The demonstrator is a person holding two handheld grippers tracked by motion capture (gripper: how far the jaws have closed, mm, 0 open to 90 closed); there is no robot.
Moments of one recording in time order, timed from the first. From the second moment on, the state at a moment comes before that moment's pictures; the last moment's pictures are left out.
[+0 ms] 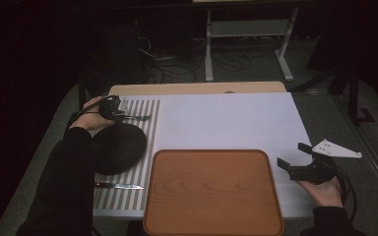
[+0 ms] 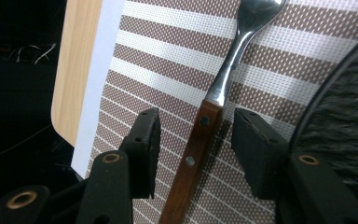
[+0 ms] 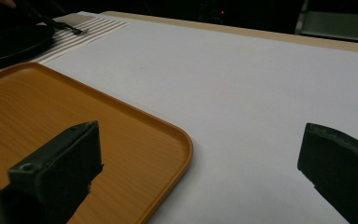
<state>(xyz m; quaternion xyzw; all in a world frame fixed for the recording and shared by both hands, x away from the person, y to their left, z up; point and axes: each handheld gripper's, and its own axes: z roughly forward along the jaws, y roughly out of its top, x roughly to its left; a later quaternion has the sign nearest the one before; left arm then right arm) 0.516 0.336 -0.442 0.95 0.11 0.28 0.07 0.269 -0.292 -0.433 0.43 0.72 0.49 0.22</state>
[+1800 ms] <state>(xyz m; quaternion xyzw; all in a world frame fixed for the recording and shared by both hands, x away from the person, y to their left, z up) 0.509 0.332 -0.398 0.95 0.11 0.28 0.04 0.269 -0.295 -0.432 0.43 0.72 0.50 0.22</state>
